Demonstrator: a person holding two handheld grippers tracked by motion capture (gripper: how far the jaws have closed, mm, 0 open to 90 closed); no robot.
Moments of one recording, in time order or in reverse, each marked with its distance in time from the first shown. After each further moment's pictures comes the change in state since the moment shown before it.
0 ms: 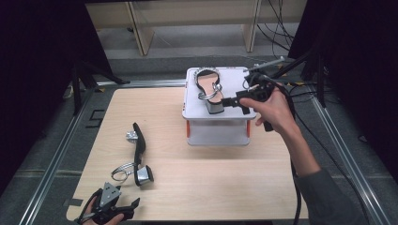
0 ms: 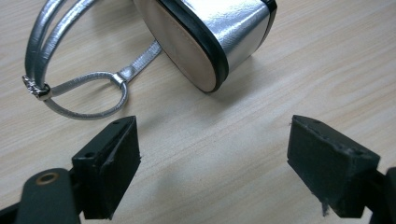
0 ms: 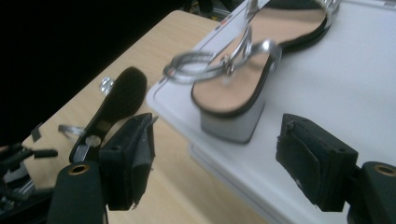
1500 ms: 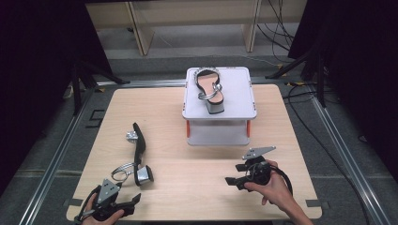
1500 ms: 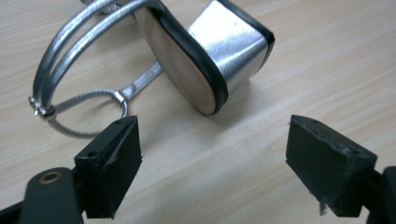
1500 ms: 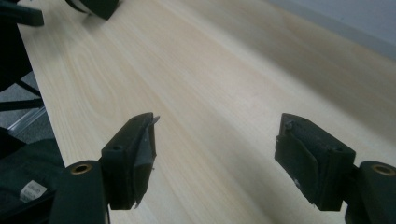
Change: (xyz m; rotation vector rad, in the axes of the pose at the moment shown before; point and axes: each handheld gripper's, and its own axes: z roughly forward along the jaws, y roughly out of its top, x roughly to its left) left arm 0.002 0.010 0.003 -0.070 -0.032 -0.057; right arm 0.009 -0.211 0.064 0.138 0.128 -0.101
